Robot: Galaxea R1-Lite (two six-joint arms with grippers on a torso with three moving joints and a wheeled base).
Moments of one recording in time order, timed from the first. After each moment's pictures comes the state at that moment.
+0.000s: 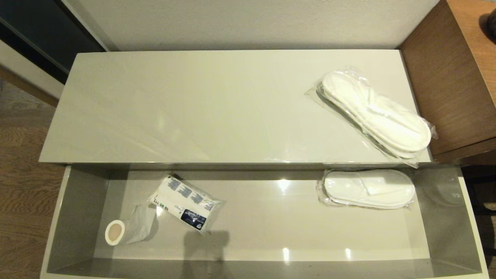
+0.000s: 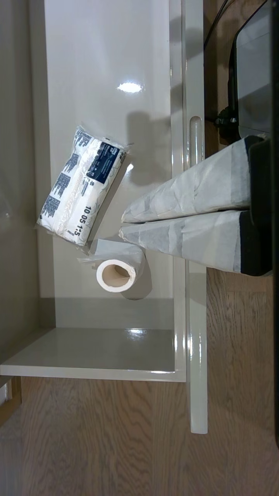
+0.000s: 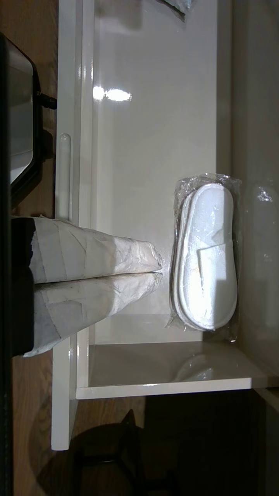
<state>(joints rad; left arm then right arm) 0.00 0.00 0.00 0.02 0.01 0.03 -0.01 0.02 0.00 0.00 0.01 -0.04</state>
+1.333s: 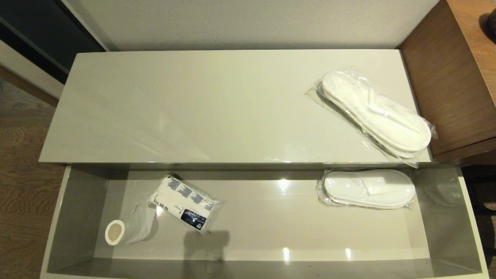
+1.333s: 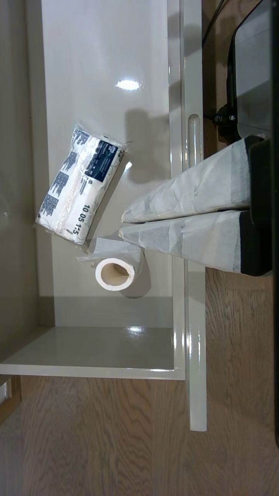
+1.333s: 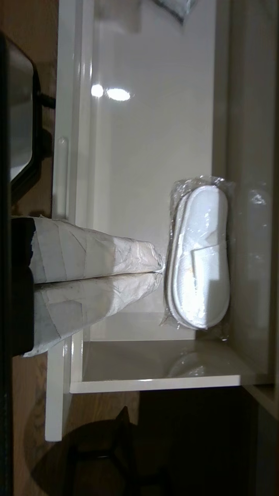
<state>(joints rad) 0.00 0.00 0.00 0.02 0.01 0.03 -0.01 0.03 -0.06 0.04 0.02 -0.06</state>
